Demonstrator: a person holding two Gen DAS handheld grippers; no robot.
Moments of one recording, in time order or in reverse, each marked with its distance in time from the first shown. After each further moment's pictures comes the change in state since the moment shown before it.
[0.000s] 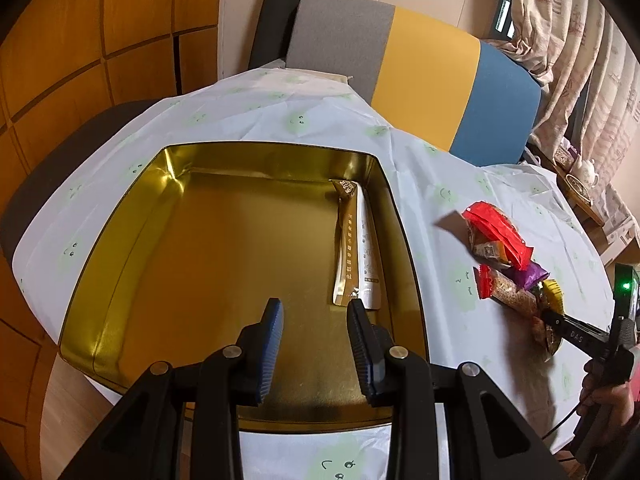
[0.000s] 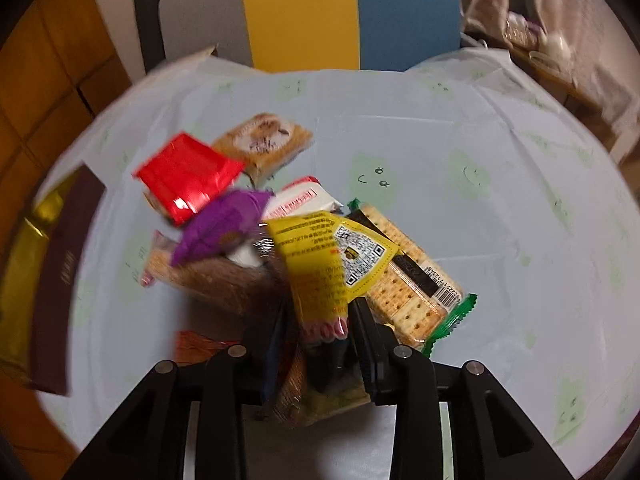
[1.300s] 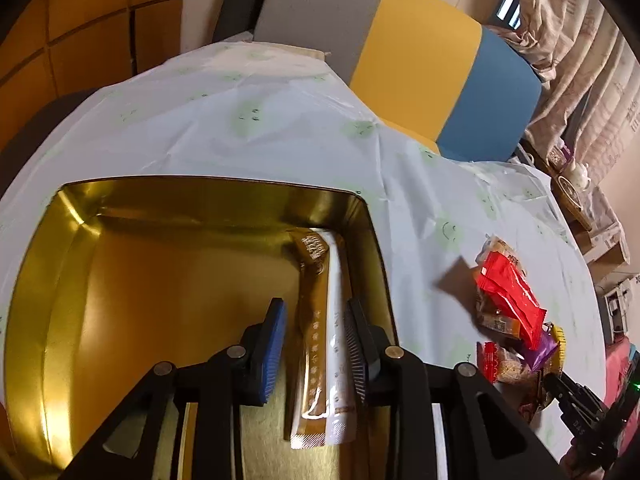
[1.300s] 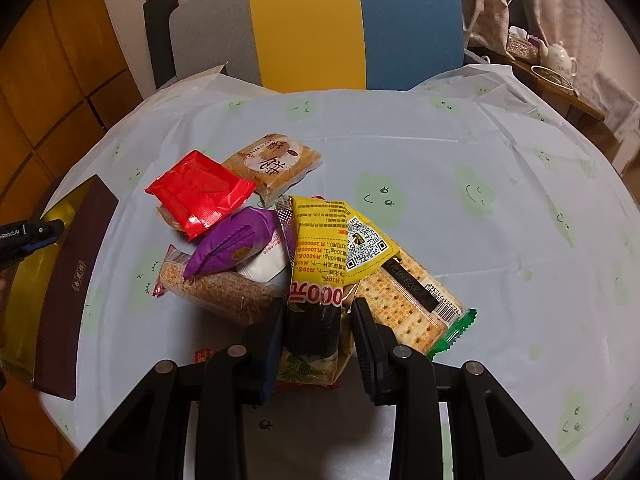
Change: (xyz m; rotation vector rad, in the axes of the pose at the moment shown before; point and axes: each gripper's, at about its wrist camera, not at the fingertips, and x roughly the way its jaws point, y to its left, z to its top) left arm 0.101 -0.017 0.087 -0.008 0.103 -0.100; right arm -0.010 -0.002 -0.001 0.022 -0.067 0.065
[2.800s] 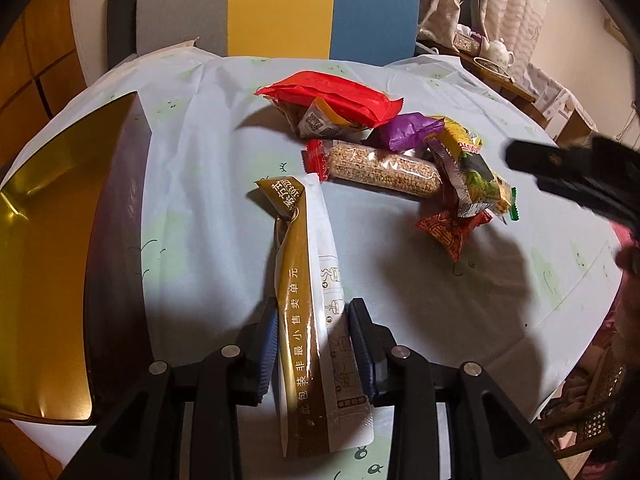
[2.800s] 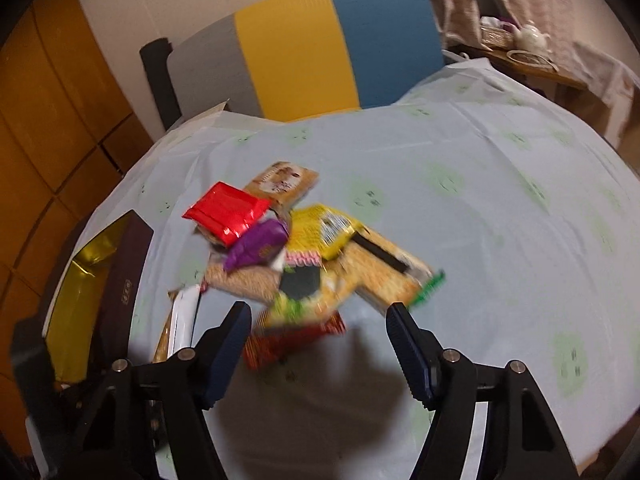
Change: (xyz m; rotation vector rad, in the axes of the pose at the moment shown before) left arm -0.011 -0.136 -0.160 0.370 0.066 -0.072; right arm -0.054 -0.011 -0.020 0.109 -0.085 0.079
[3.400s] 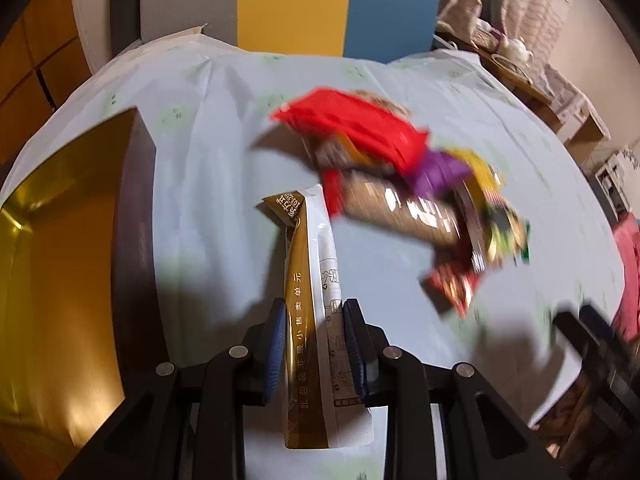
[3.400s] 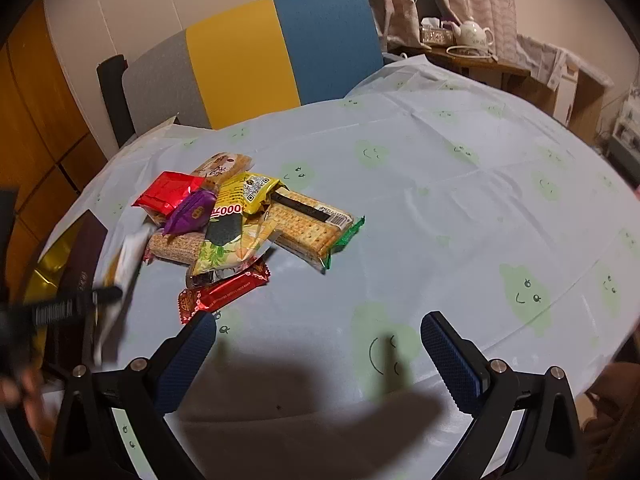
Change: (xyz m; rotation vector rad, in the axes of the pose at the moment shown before) left arm -0.008 0.010 0.033 -0.027 0.082 0.022; right arm -0.023 -0.032 -0.059 0.111 -0.060 -0.157
